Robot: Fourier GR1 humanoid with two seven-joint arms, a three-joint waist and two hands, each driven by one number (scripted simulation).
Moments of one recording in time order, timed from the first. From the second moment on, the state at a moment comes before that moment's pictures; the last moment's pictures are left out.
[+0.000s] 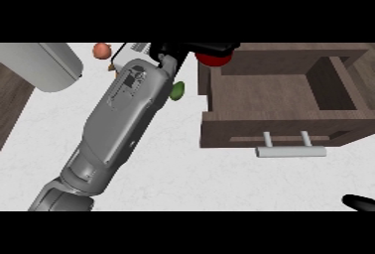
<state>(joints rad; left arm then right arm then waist) -1.13 0.00 -0.09 -0.88 0.19 0.33 0.14 0.06 -0.11 -0.33 -2.25 -0.09 0.08 0.31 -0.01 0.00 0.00</state>
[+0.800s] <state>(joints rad) -1.50 0.00 -0.15 -0.53 0.31 0.43 0.18 0.01 -0.12 -0.32 -2.25 -0.09 0.07 0.35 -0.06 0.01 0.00</state>
